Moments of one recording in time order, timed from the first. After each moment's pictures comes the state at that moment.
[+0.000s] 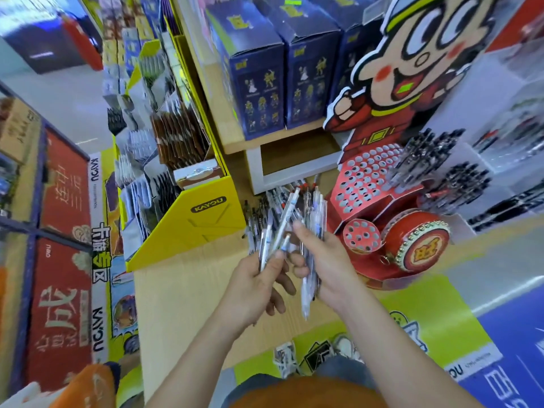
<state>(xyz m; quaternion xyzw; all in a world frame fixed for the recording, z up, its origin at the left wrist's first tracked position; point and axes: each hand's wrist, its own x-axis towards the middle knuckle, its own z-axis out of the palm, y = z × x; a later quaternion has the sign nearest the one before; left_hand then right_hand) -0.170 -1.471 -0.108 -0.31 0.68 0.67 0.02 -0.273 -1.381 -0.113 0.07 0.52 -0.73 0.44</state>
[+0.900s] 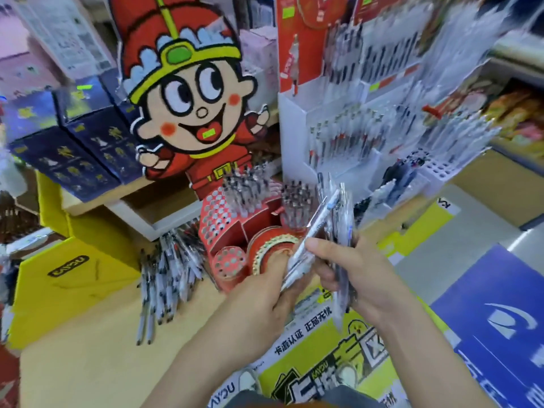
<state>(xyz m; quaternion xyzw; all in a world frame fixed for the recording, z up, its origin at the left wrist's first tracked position) -0.290 -1.272 -0.033 0.00 0.92 0.39 0.05 -0.386 -1.127 -0.041 -0.07 0.54 -0.76 0.34</state>
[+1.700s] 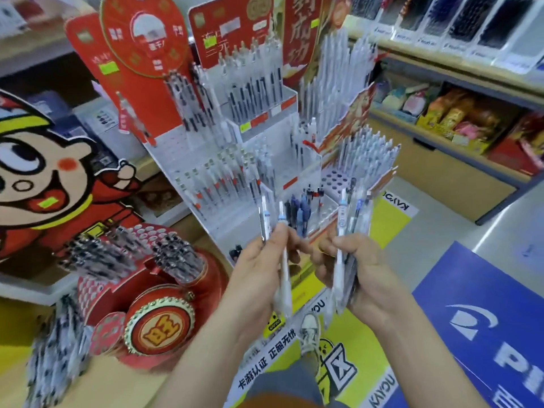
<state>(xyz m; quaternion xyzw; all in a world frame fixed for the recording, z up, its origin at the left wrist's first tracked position) -0.477 -1.087 -0.020 -0.17 0.60 0.78 0.02 -0.527 -0.950 -0.052 0.09 0.43 -0.85 0.29</state>
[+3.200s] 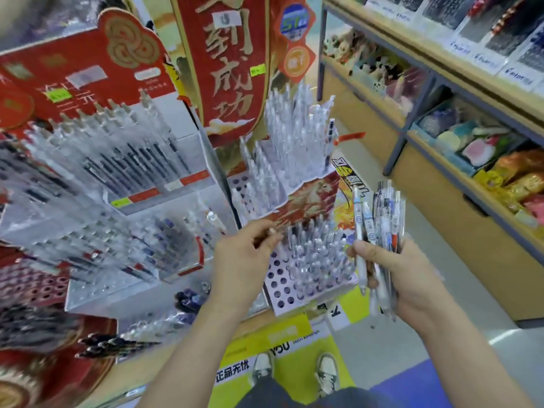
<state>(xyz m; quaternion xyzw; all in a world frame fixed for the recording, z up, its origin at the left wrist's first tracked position) -0.771 -0.991 -0.075 -0.32 0.83 0.41 -0.20 -0.877 -0.807 -0.074 -0.01 0.59 -0.73 0.34</state>
